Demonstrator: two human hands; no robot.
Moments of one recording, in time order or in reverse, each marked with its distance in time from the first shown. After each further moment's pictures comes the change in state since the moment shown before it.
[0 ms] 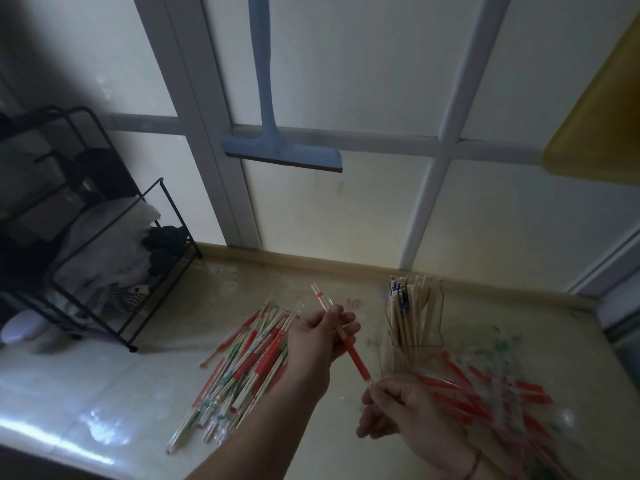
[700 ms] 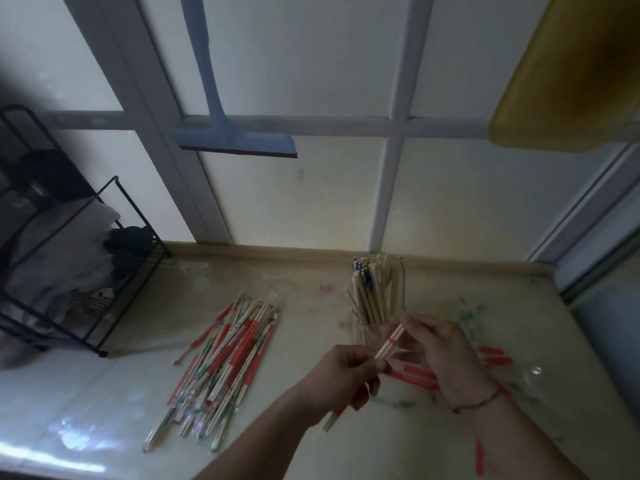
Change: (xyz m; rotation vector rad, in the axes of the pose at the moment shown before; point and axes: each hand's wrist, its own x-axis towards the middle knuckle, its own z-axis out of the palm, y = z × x) left_hand -0.026 -0.058 0.014 0.725 -0.670 -0.099; right_hand -0.006 -0.015 -0.074 0.169 0.403 -0.179
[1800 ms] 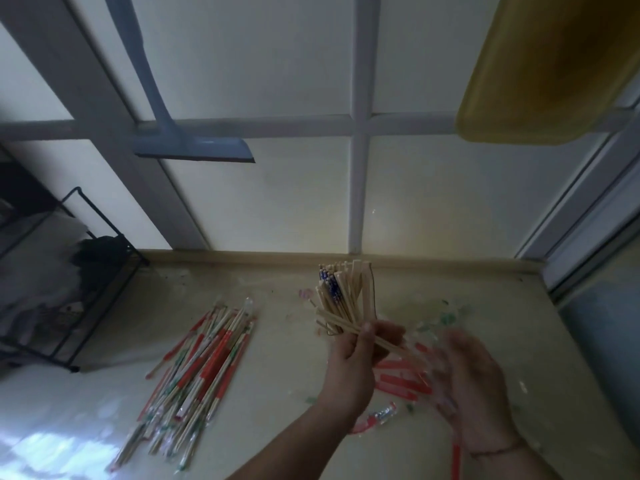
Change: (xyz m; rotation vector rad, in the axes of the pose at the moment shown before) left_hand 0.054 0.026 0.077 -0.291 0.373 0.312; right_hand 0.003 0.038 -0.076 0.167 0.333 0.071
